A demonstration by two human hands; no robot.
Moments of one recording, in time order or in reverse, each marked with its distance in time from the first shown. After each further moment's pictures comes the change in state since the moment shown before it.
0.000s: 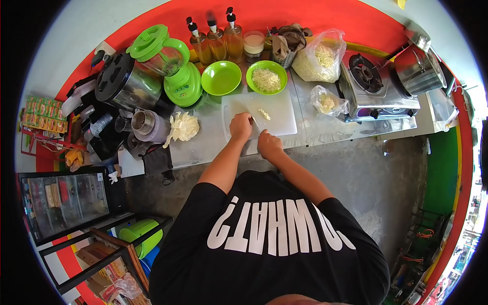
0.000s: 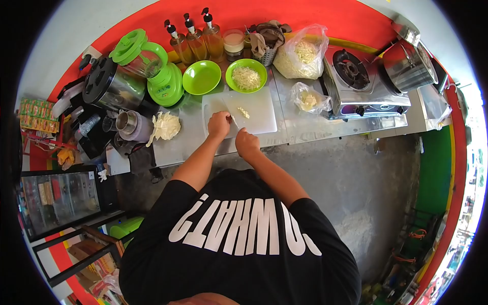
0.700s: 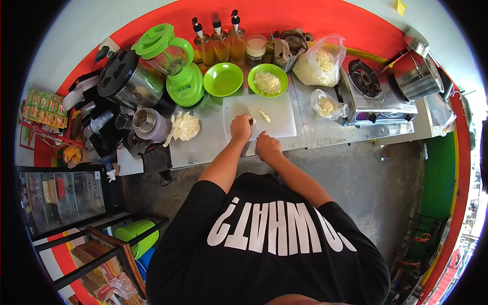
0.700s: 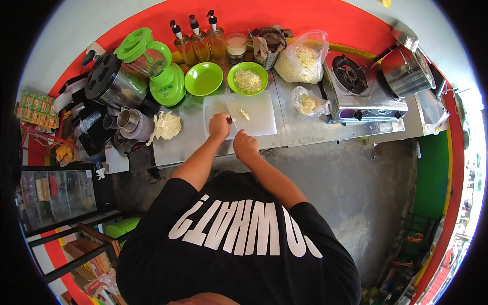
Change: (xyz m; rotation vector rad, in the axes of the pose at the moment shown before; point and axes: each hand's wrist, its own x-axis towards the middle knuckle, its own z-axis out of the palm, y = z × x) left_hand -0.002 -0.002 -0.001 0.012 0.063 0.055; right_hand -0.005 -0.008 -0.001 0.032 0.077 -0.025
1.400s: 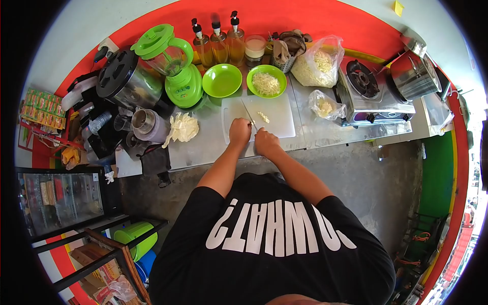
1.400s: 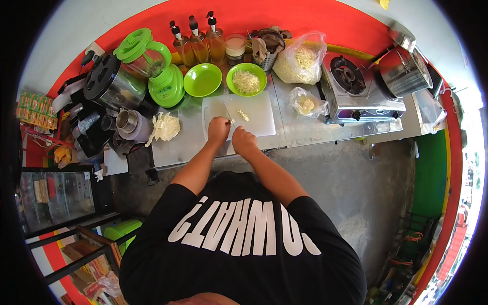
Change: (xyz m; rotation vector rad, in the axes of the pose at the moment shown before) left_hand -0.006 -0.020 0.015 -0.051 0.149 0.218; right_hand 0.018 0.005 0.001 0.079 -0.021 -0.020
